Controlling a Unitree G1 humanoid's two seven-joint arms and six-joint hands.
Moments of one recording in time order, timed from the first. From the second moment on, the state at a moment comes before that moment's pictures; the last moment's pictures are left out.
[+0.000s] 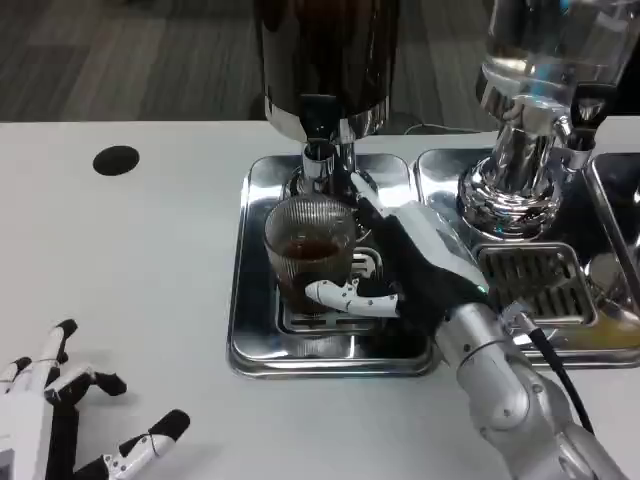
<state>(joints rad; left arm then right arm) 0.40 0.44 -0.09 0.20 0.80 -0.21 0.70 -0.32 -0.12 0.35 0.31 -0.52 0.03 -0.05</state>
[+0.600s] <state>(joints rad) 0.40 0.45 -0.09 0.21 0.83 -0.21 0.71 -0.32 -0.12 0.37 0.38 -0.52 0.01 -0.08</state>
